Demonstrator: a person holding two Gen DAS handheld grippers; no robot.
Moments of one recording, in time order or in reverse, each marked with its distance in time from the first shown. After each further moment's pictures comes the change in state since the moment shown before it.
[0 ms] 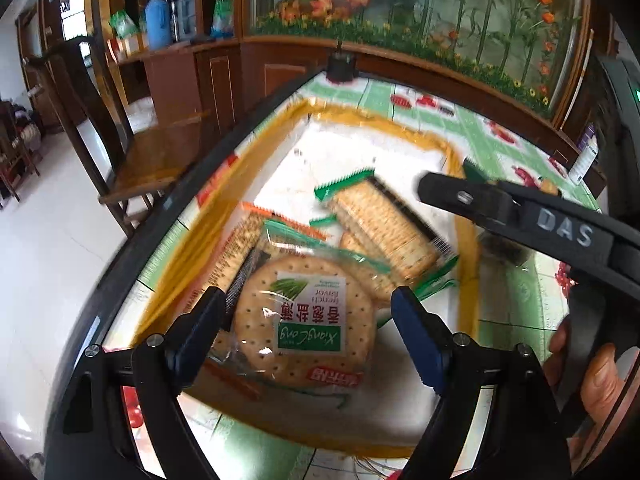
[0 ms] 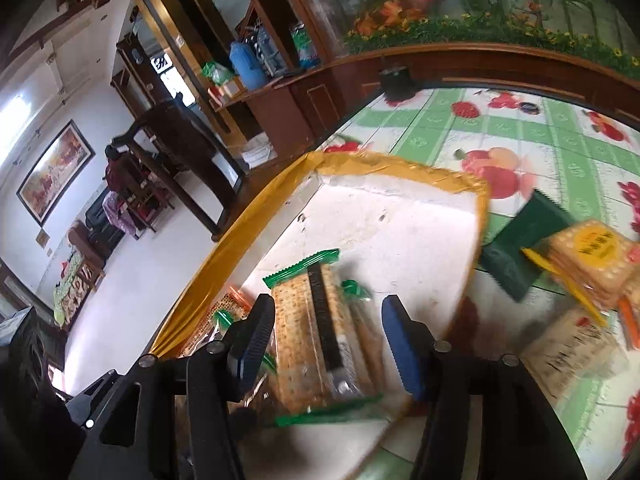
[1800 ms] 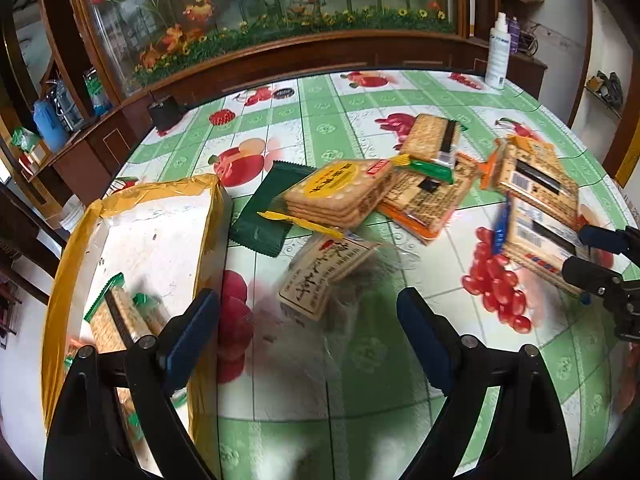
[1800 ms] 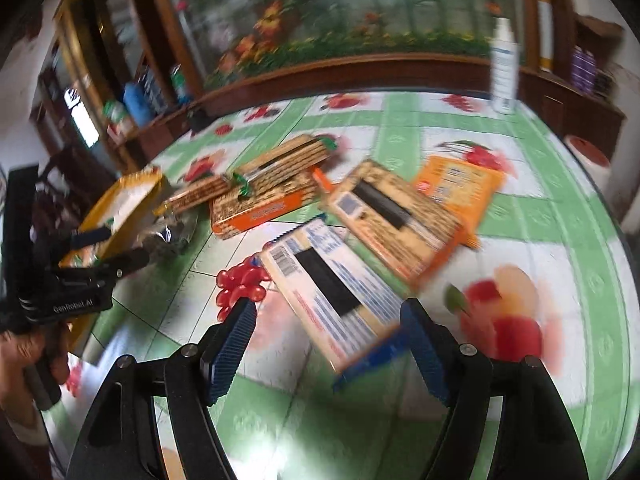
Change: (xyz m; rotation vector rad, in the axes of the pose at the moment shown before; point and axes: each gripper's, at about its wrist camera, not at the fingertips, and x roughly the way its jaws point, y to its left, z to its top) left arm 0.046 -0.196 0.027 0.419 0.032 -0.086; right arm -0.193 -0.219 -0.093 0.111 -0.054 -0.349
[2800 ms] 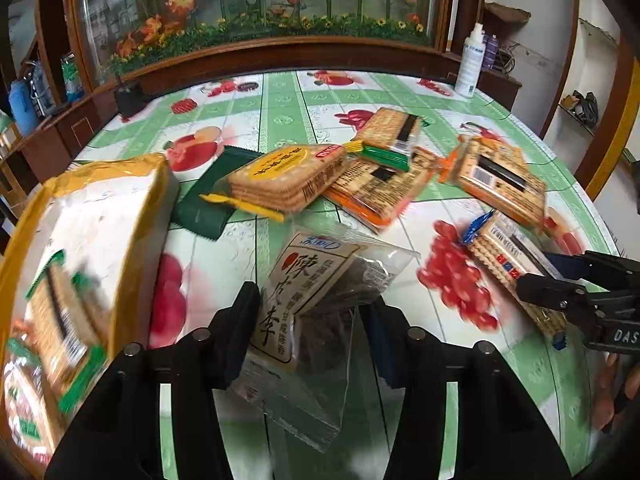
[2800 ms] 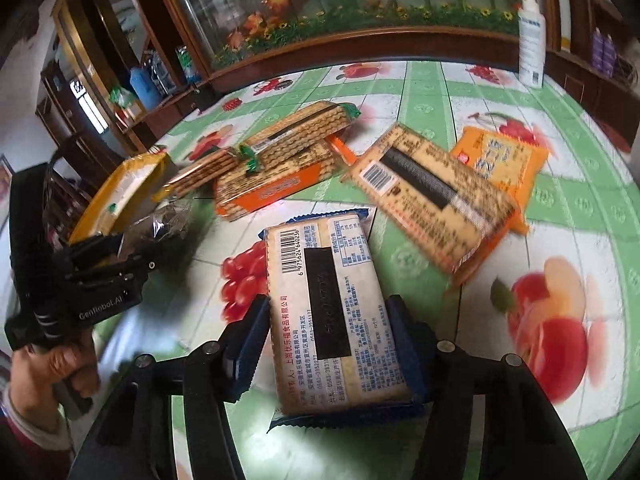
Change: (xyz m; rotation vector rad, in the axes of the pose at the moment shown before) left arm -0.002 -0.017 -0.021 -0.038 -0.050 -0.145; right arm 0.019 0.006 -0.006 0.039 0.079 0.068
